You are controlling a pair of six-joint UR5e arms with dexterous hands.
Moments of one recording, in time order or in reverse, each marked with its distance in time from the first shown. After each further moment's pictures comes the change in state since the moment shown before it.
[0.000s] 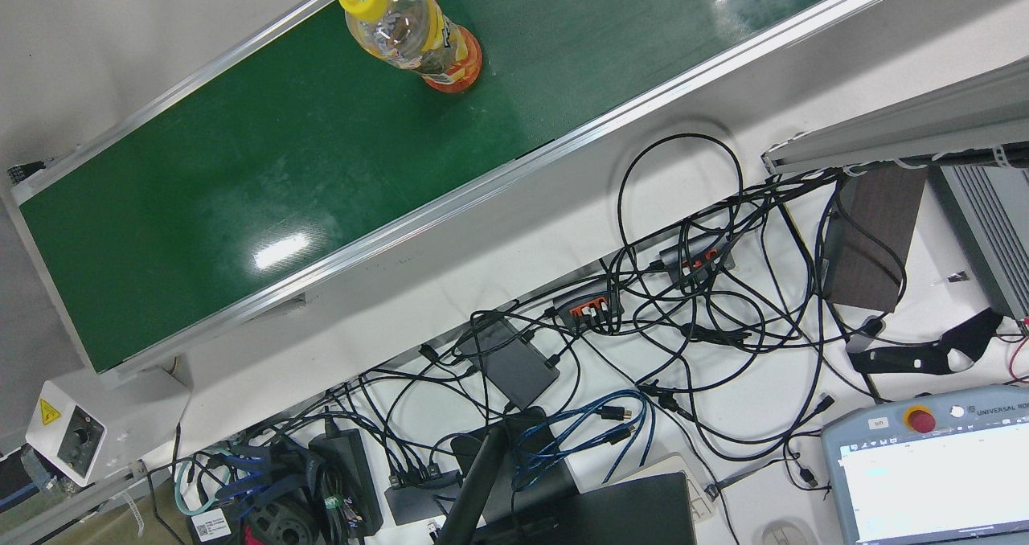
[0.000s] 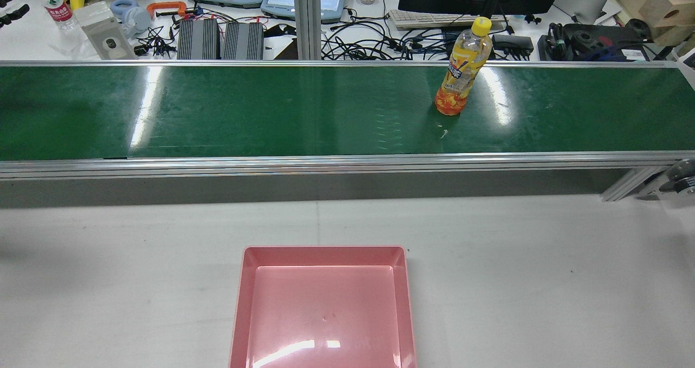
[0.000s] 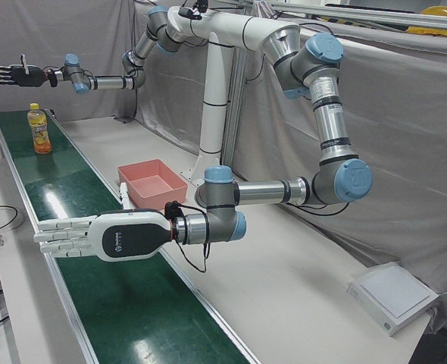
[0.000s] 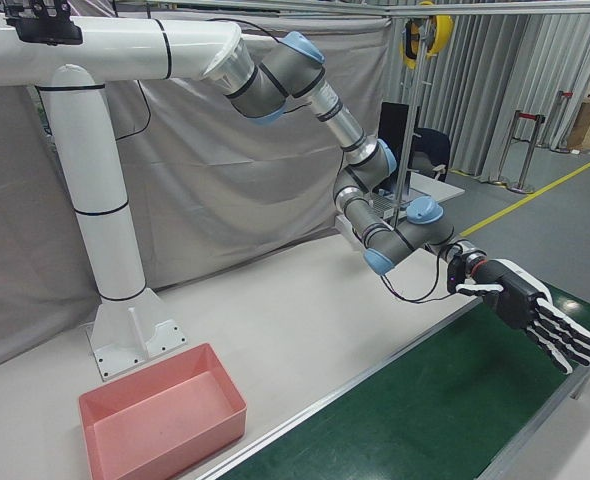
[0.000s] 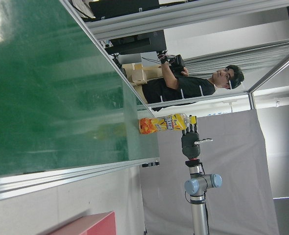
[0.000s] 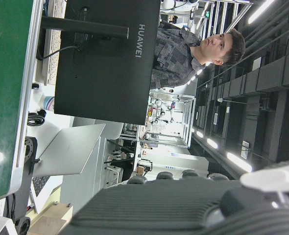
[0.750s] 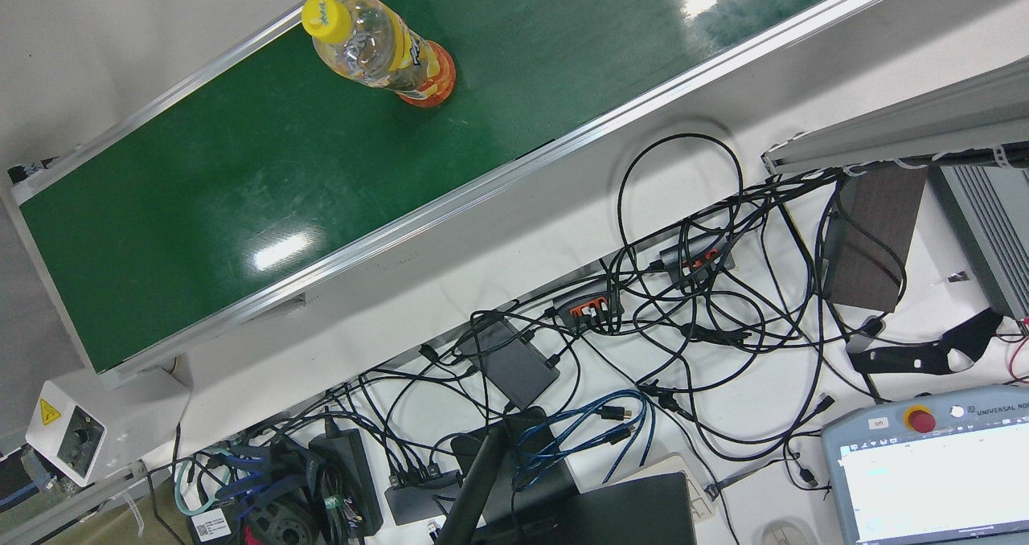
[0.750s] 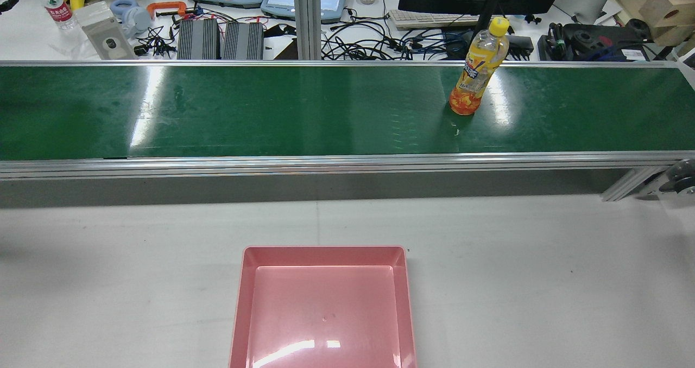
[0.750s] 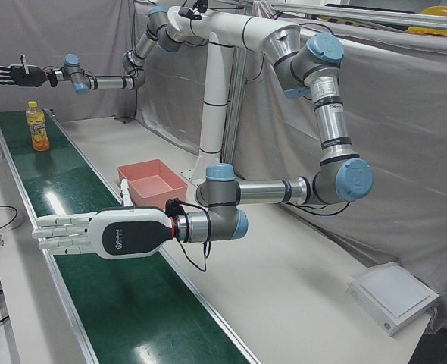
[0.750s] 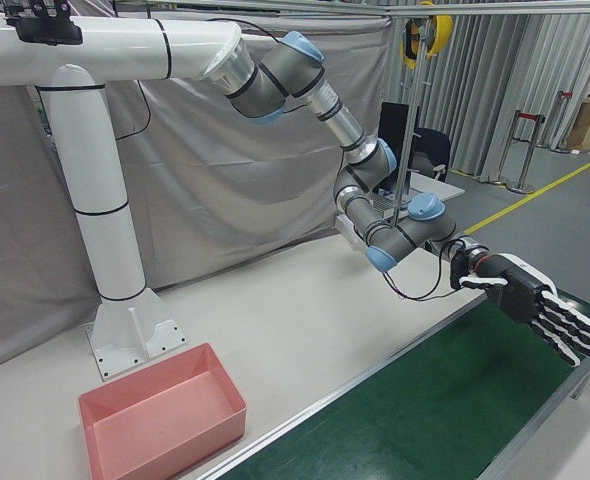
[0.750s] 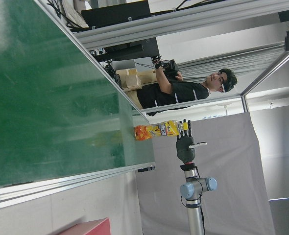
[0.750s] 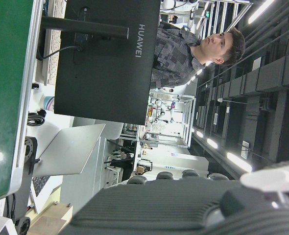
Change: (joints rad) left arm -0.021 -0.001 -0.007 0.000 0.000 -0.008; right arm 0.000 0.000 0.000 0.000 0.000 0.000
